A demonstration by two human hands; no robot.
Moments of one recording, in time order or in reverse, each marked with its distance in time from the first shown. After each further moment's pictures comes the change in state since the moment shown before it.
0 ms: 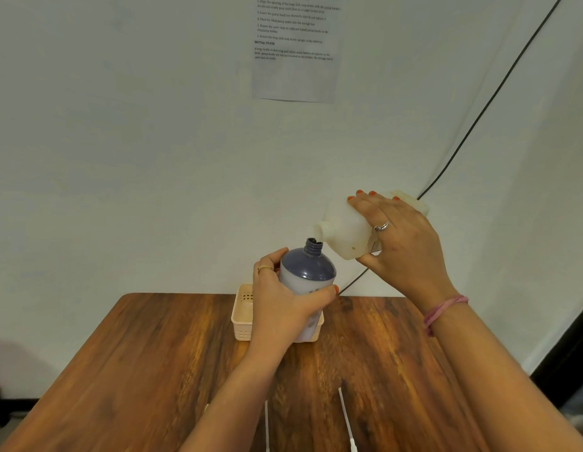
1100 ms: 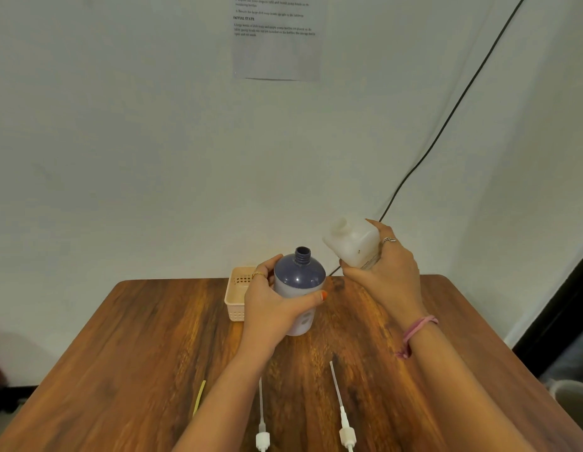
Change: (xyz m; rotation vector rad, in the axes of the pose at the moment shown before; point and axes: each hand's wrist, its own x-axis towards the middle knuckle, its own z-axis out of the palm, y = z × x) left_hand -0.024 -0.031 0.010 -0.024 -0.078 -0.055; right_hand -0.070 -0.020 0.010 0.527 -0.137 0.753
